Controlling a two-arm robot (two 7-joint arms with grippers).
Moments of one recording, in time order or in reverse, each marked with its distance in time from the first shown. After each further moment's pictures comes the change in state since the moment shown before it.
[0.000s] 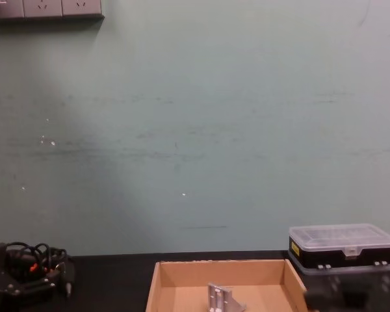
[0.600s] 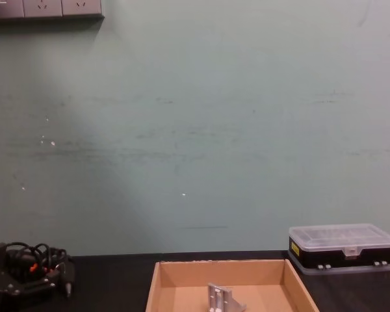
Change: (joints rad) left arm 0.000 0.000 0.000 0.000 0.000 0.000 0.000; right arm -0.008 0.083 -0.085 -0.035 -0.032 -0.045 0.107
